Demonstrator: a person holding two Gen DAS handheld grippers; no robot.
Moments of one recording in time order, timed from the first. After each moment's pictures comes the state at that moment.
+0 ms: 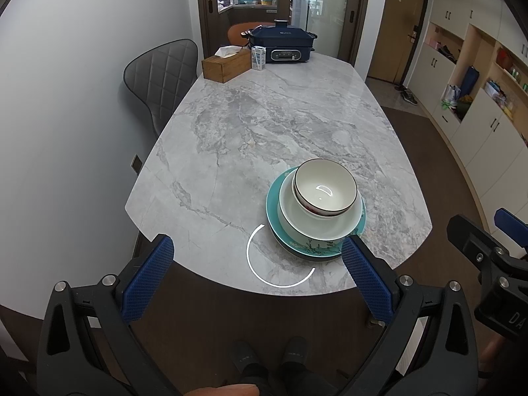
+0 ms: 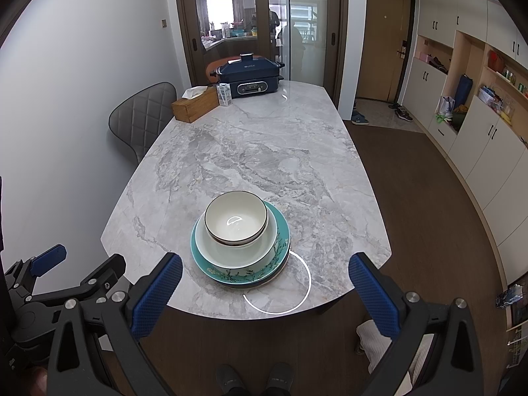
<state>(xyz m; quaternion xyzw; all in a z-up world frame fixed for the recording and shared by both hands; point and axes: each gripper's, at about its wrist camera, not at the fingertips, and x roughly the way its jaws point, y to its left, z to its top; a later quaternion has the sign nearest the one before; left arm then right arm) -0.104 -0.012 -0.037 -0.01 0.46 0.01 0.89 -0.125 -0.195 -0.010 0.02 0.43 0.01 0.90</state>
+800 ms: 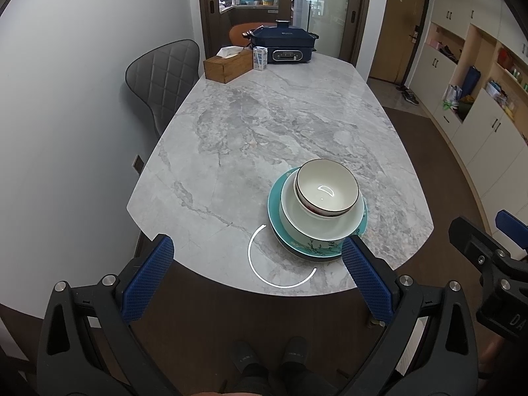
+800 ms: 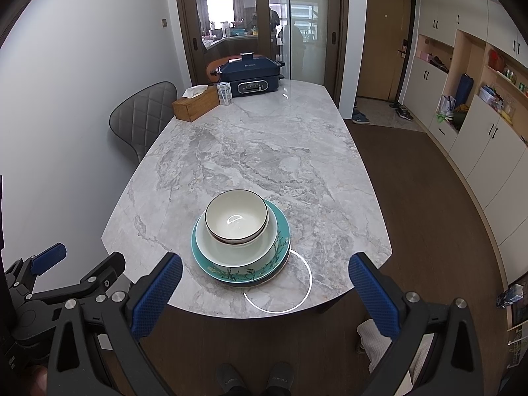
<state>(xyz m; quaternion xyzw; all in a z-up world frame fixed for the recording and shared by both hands) -0.107 -0.014 -0.038 -0.01 0.46 0.01 0.89 -0.124 -0.195 -0.010 0.02 0.43 0.01 0.90</state>
